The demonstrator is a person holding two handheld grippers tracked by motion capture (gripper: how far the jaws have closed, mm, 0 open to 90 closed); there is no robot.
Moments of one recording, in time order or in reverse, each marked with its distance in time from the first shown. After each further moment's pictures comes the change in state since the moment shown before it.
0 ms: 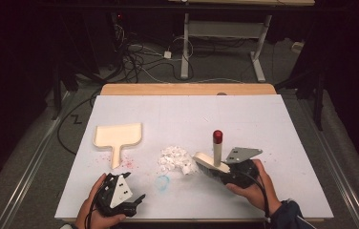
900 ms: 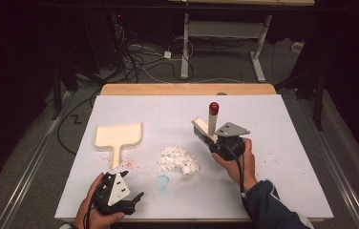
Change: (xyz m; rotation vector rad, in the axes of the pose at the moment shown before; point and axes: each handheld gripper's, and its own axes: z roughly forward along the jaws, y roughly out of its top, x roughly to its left) left arm 0.003 -0.002 -0.002 -0.003 0.015 -0.028; right arm -0.034 0.039 0.037 -0.128 -0.311 0.095
